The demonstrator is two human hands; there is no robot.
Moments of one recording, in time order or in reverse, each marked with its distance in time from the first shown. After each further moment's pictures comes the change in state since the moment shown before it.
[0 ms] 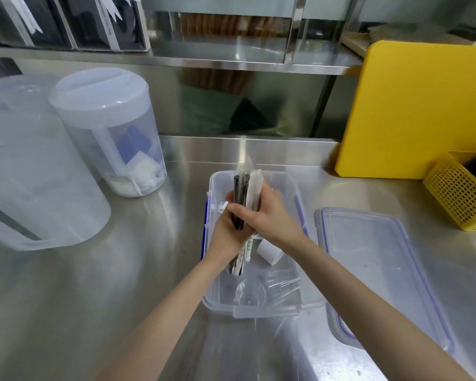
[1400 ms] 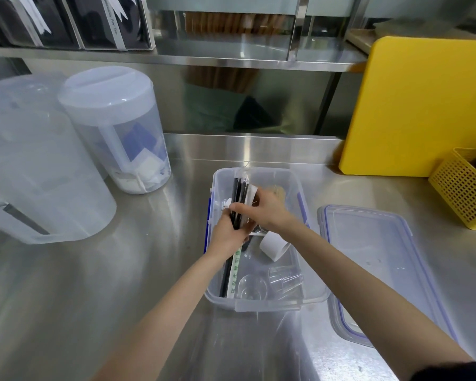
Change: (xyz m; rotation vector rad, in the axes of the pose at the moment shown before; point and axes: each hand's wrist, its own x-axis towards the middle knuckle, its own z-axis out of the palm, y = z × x) left_hand 0.006 -0.024 0.001 0.033 -0.027 -0.253; right_hand 0.025 0.028 0.003 -0.213 -0.064 0.173
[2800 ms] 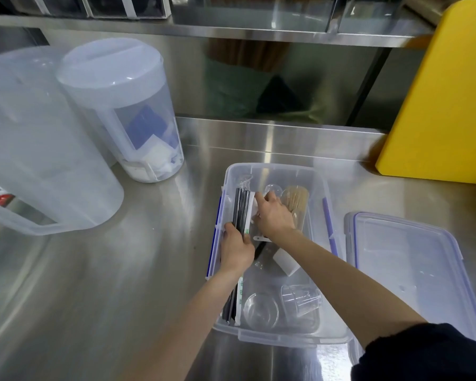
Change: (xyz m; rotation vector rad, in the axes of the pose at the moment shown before) left_hand 0.026 -0.031 0.021 0.207 0.142 -0.272; right_hand 0.074 0.059 0.038 -0.758 -0.115 -0.055
